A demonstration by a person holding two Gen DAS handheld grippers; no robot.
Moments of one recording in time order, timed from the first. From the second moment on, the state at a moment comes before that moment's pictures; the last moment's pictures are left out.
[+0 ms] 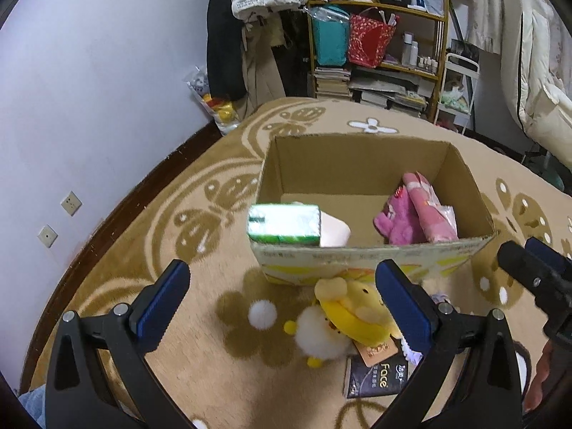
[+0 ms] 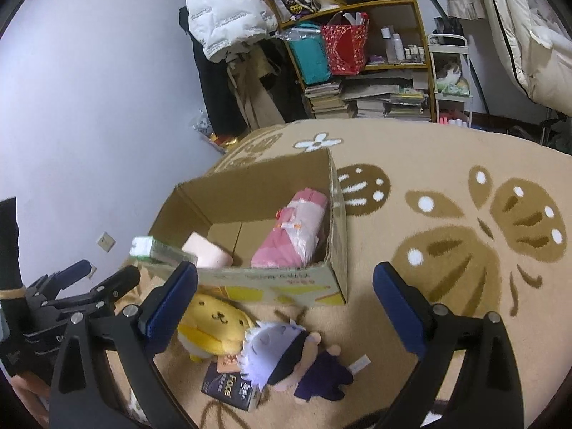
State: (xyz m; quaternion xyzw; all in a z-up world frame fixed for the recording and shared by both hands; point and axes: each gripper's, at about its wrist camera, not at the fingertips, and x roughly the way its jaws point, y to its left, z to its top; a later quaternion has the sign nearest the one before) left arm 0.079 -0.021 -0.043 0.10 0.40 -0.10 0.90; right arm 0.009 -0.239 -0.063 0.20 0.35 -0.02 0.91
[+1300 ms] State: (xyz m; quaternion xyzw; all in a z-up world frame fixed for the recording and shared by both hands) left arm 0.092 -0.043 -0.098 0.13 0.47 -0.09 0.87; right arm 0.024 -0.204 -0.121 0.14 0.46 -0.02 0.88
